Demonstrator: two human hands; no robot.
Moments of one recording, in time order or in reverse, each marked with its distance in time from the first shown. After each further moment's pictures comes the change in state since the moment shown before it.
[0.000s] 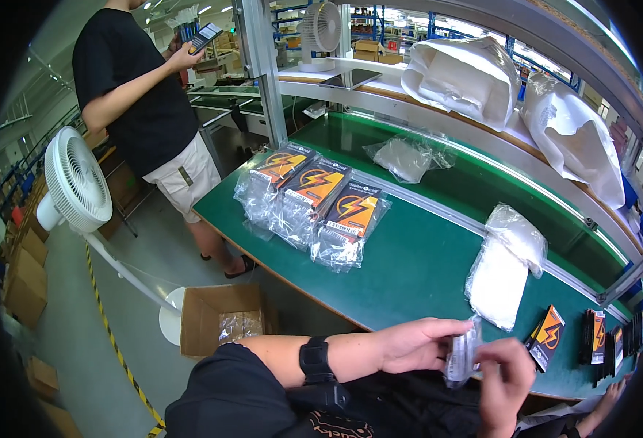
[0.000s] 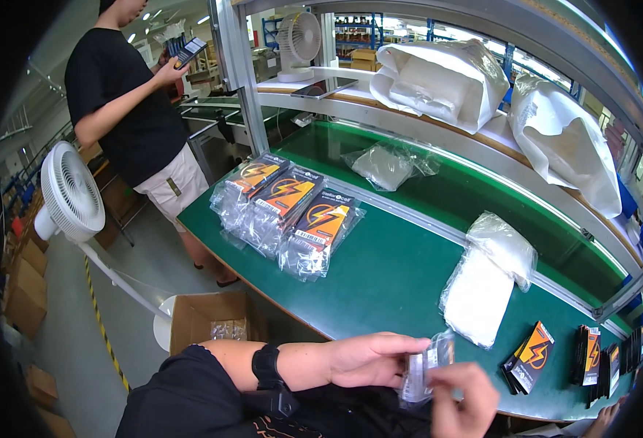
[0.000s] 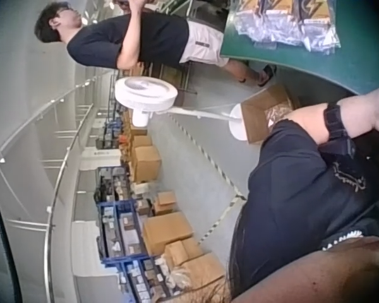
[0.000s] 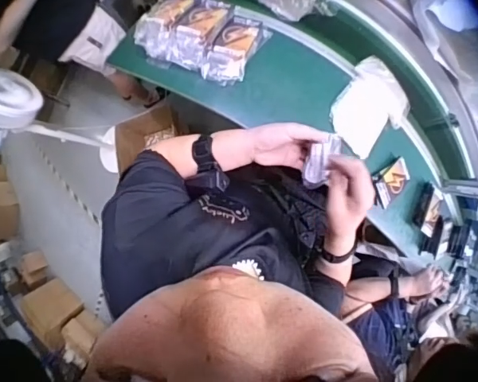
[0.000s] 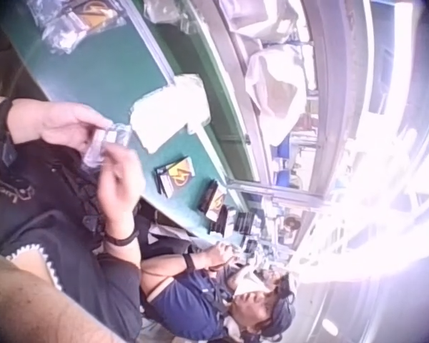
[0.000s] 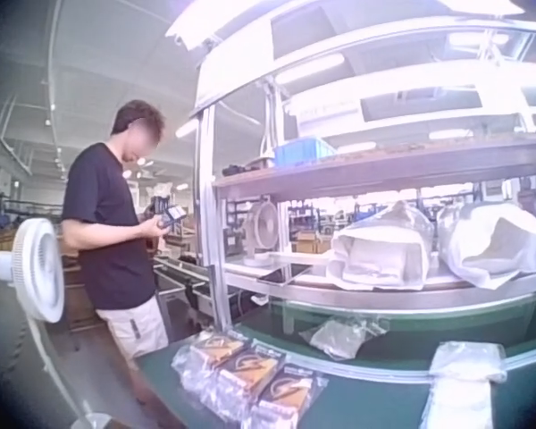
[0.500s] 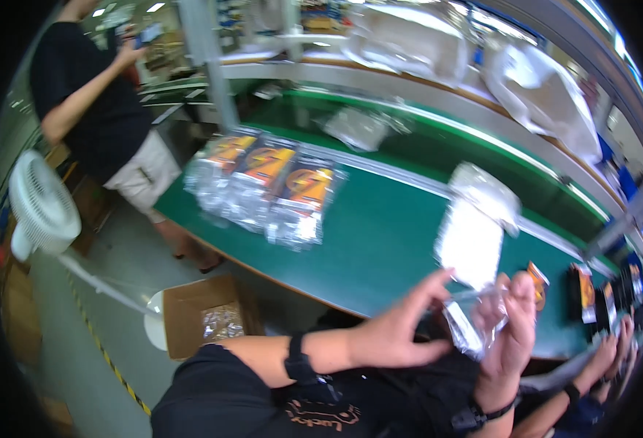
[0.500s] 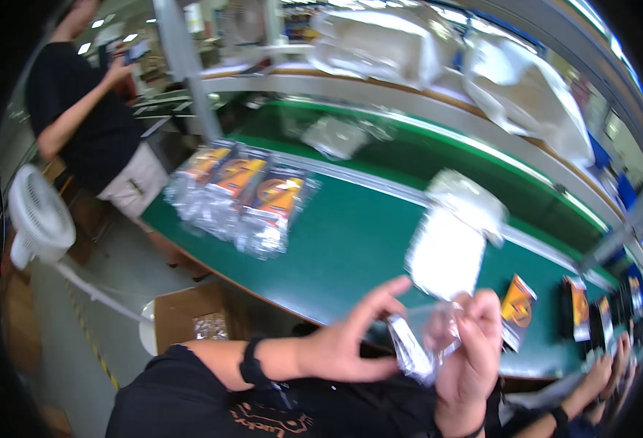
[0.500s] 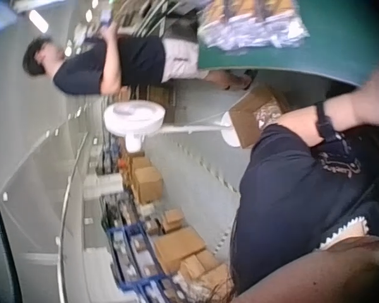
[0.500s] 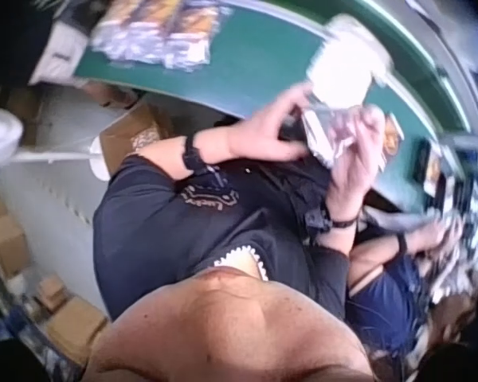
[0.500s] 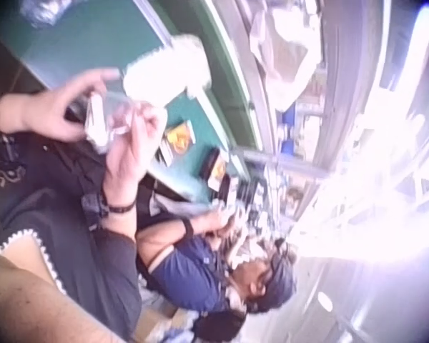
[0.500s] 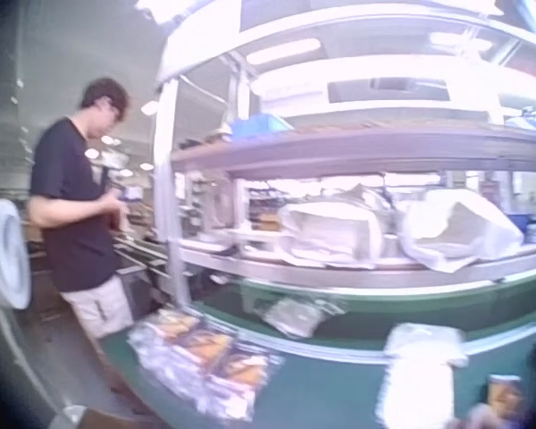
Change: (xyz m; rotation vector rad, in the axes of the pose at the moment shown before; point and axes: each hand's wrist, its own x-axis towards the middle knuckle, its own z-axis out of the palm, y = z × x) left_hand 0.002 -0.018 0.017 1.120 0.136 0.731; right_hand 0.012 0.026 -0.005 1.244 0.217 0.348
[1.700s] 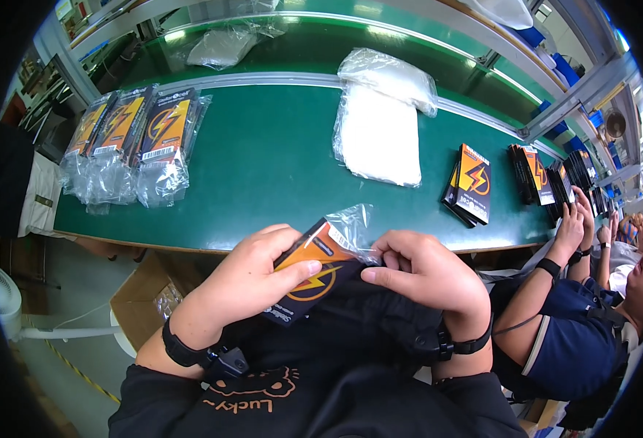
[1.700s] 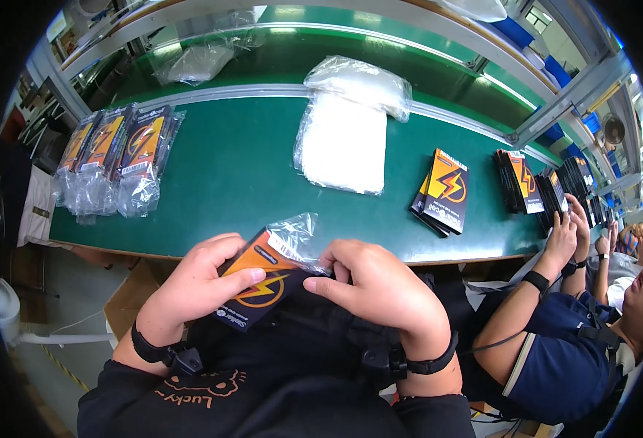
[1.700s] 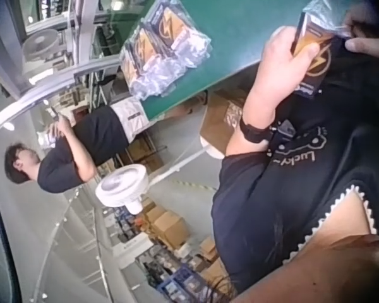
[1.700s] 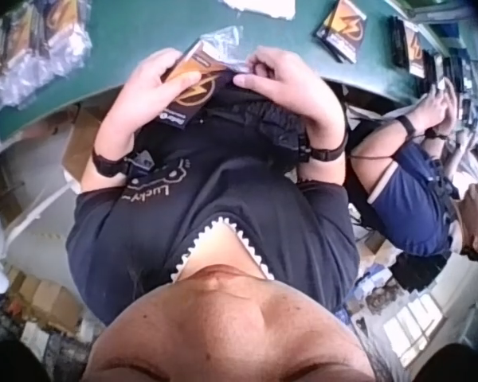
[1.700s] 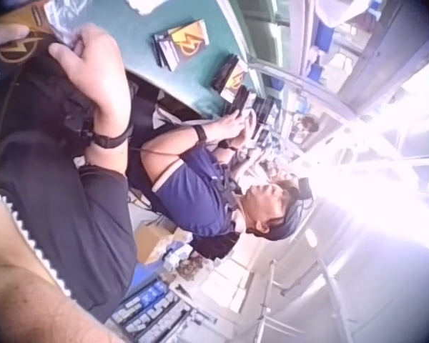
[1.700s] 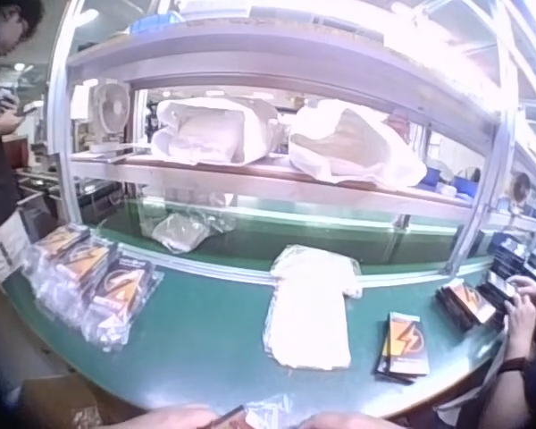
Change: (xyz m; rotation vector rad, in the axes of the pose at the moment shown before) left_hand -0.017 0.003 -0.036 0.305 -0.213 -0.462; right_hand -0.016 -0.010 -0.034 -1.368 -0.292 0.458
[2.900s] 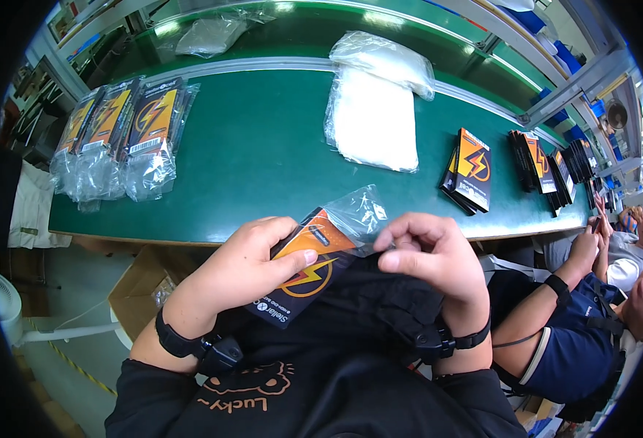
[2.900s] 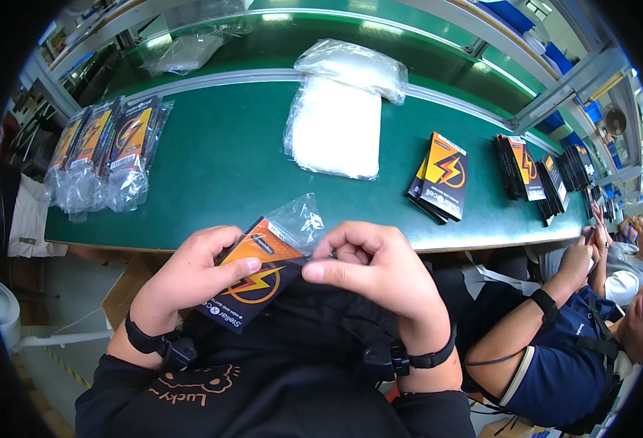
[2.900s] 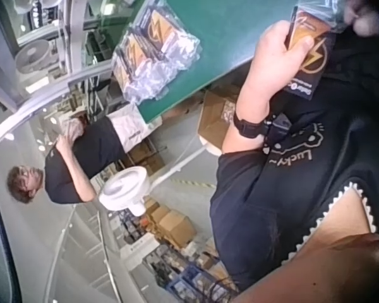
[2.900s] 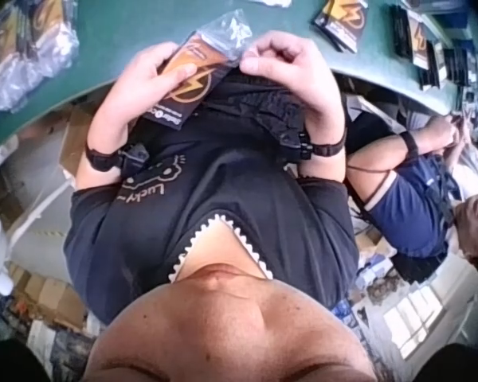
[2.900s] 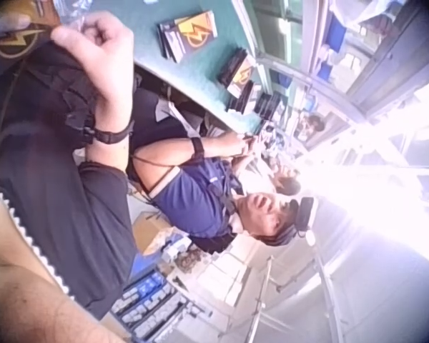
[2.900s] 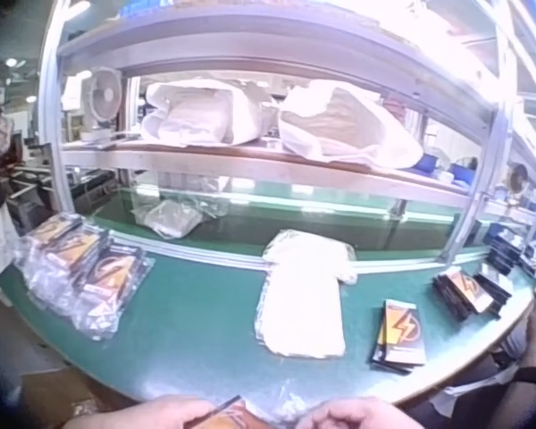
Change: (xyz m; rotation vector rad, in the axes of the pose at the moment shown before) left_hand 0.010 -0.007 0.005 -0.037 -0.036 -0.091; right_hand -0.007 0.014 -0.001 0.579 0.150 0.067
